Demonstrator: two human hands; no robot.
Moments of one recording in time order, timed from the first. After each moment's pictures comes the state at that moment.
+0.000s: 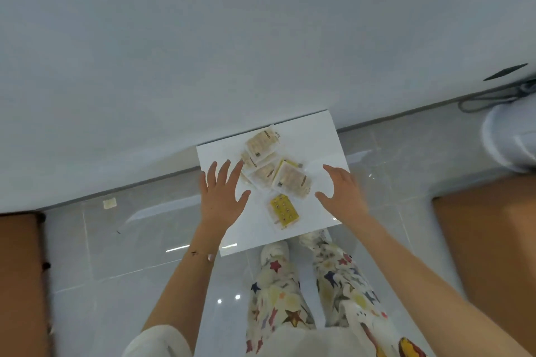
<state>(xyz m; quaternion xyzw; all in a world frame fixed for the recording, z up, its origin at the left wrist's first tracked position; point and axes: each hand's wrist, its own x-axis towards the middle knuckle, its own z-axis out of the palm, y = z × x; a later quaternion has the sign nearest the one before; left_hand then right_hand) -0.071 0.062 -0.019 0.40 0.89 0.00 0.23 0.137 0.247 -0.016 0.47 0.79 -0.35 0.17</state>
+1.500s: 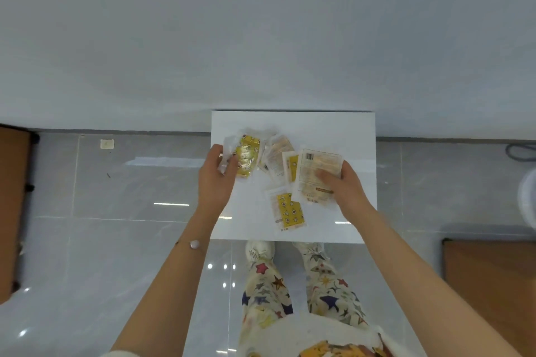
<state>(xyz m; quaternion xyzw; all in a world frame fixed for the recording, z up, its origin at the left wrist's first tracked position) -0.070 0.049 -0.052 0.05 0.87 0.45 0.21 0.077 0.255 -0.061 0.49 0.50 -0.71 0.04</state>
